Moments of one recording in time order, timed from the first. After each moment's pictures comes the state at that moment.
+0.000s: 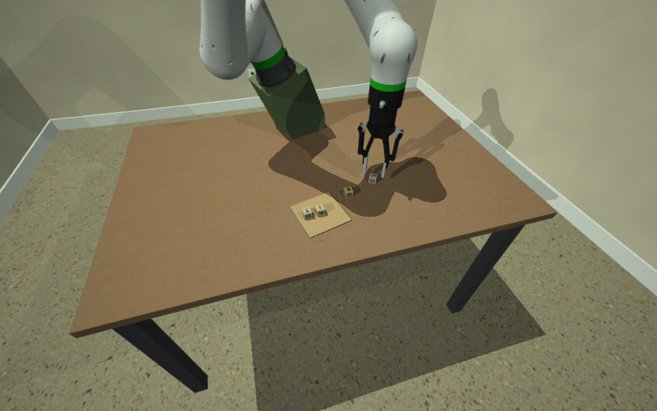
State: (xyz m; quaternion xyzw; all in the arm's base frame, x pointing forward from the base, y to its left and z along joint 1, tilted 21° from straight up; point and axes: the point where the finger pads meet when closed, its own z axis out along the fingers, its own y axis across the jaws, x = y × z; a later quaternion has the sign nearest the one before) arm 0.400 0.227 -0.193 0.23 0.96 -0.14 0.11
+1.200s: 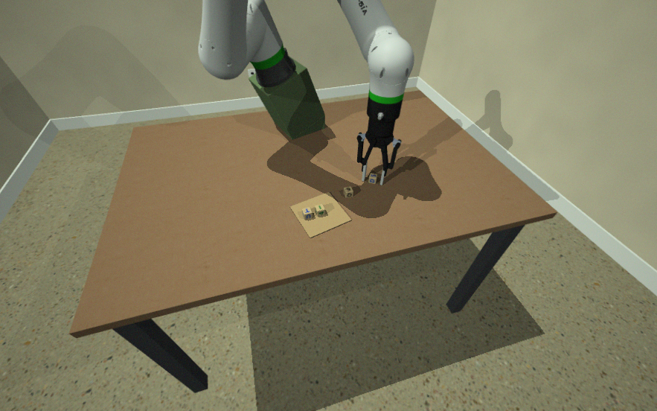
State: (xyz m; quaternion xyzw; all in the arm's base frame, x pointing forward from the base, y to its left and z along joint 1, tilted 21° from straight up) arm 0.405 0.216 -0.224 0.23 0.96 -0.14 0.11
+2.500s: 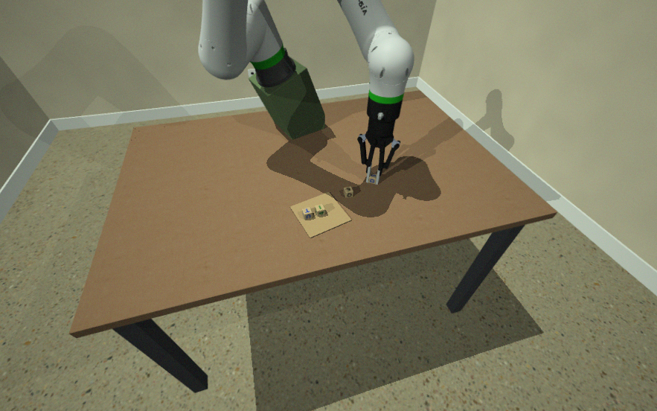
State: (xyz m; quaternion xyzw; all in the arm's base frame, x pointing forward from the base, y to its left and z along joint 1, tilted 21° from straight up) arm 0.405 0.216 -0.224 0.23 0.96 -0.14 0.11
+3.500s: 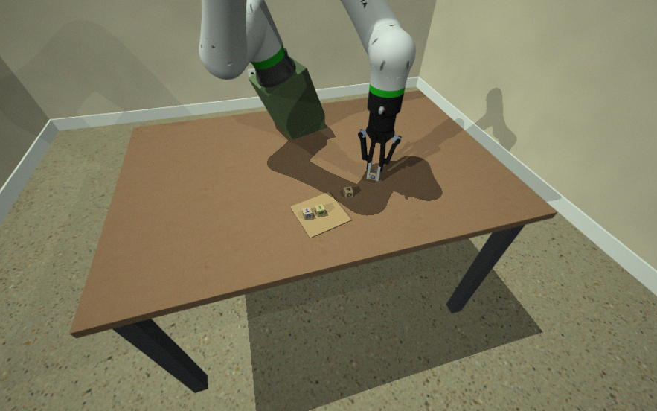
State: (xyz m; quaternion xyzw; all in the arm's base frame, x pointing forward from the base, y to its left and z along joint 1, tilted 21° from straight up) arm 0.402 0.222 -0.208 0.23 0.96 -0.14 0.11
